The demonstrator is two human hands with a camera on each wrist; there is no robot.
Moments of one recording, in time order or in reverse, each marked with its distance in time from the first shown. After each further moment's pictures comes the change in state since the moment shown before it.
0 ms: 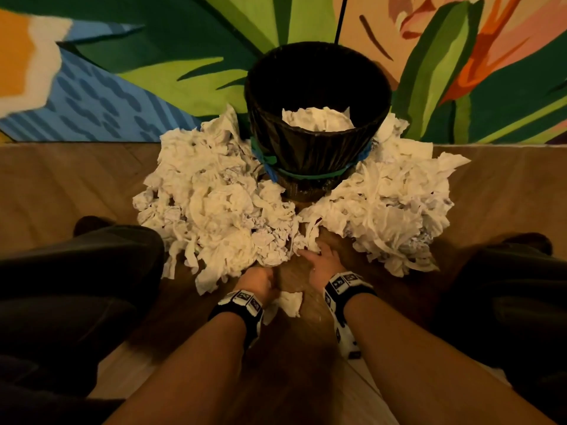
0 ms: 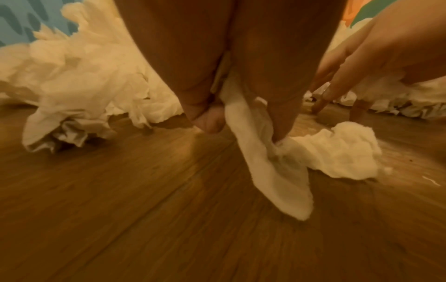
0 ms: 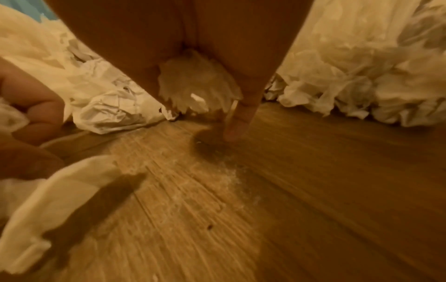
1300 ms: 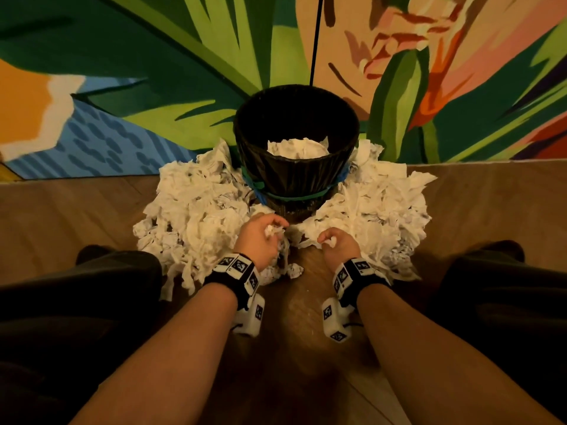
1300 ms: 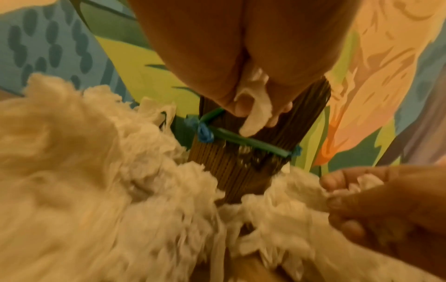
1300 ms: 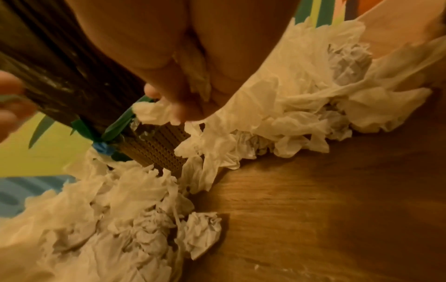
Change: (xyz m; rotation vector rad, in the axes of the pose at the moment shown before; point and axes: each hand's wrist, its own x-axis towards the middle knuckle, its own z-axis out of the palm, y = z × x) left_hand -0.005 0.077 -0.104 -0.407 0.495 0.374; right_hand -0.024 -0.003 -0.077 0.596 0.474 0.084
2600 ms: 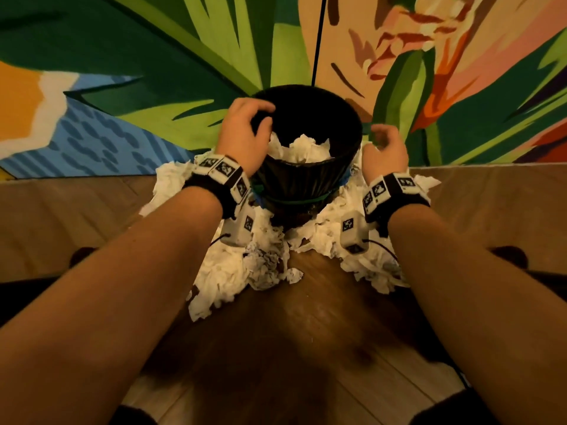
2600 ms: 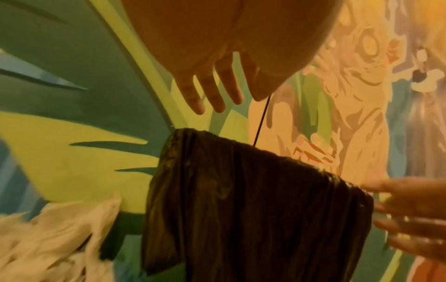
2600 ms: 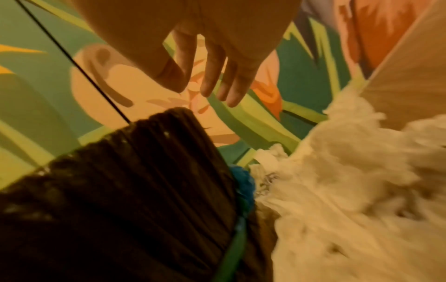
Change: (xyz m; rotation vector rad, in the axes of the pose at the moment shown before) left_hand 0.126 0.087 -0.087 0.093 0.336 0.357; right_hand 0.081 -0.117 -0.106 0.209 0.474 -0.292
